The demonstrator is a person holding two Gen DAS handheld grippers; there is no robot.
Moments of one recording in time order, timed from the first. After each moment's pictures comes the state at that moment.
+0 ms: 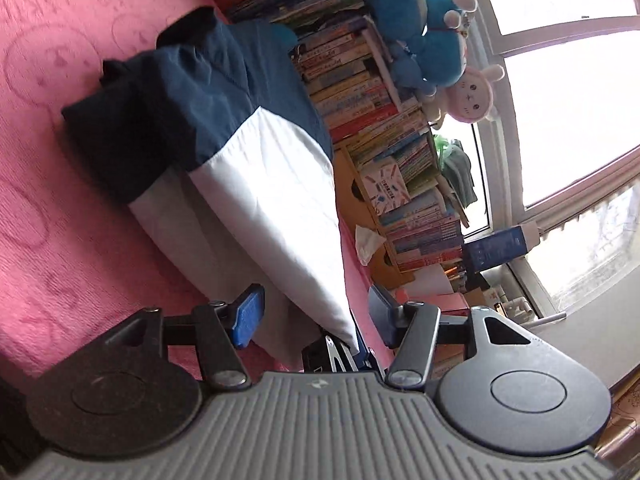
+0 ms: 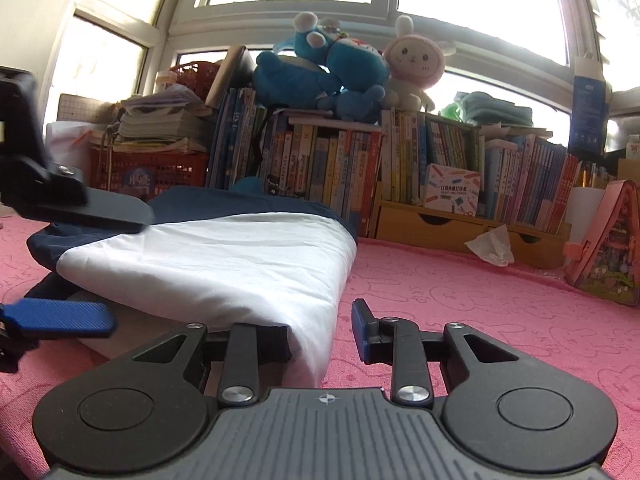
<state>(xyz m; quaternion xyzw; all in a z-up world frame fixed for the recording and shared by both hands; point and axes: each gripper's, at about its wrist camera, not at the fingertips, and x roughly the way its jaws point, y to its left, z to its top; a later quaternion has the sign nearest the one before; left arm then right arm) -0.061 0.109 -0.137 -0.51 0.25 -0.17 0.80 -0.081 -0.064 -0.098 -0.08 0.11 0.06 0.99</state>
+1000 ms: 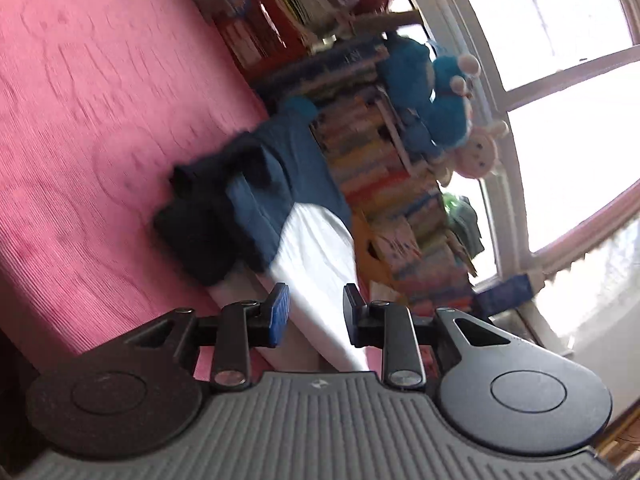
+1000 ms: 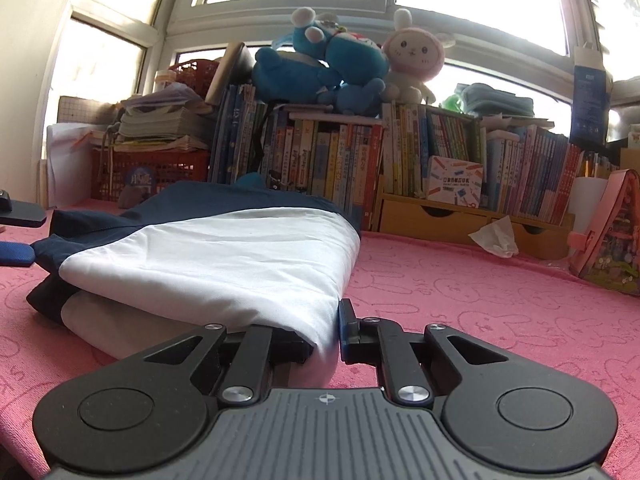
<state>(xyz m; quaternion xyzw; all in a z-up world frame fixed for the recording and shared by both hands) -0.099 0.153 -0.124 -0.51 0.21 -0.14 0.82 -0.078 -0.067 -0.100 -0.06 0.12 0.06 0.99</state>
